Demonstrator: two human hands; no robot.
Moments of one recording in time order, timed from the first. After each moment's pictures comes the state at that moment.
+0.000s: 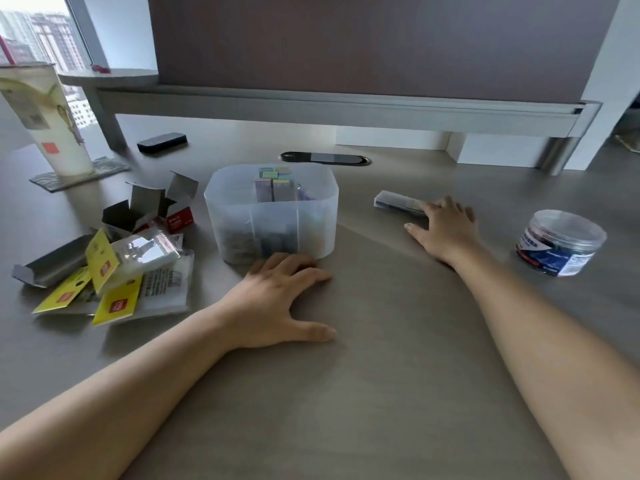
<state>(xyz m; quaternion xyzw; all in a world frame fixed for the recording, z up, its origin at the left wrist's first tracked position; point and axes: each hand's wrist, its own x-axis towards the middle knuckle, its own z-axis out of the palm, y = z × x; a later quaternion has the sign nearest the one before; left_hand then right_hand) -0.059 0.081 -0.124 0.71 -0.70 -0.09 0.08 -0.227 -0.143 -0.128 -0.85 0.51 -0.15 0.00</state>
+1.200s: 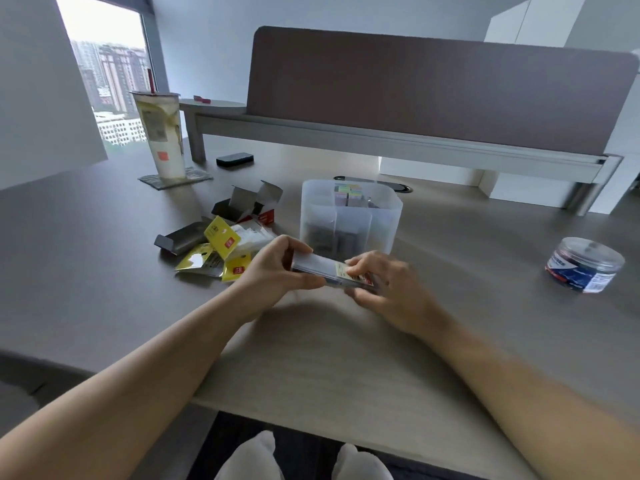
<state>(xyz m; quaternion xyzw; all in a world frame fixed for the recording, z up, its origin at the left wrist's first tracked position) -0.021 0.159 -0.118 0.64 -0.45 -0.27 0.56 -0.175 0.054 -0.122 -0.90 0.15 -0.30 0.29</state>
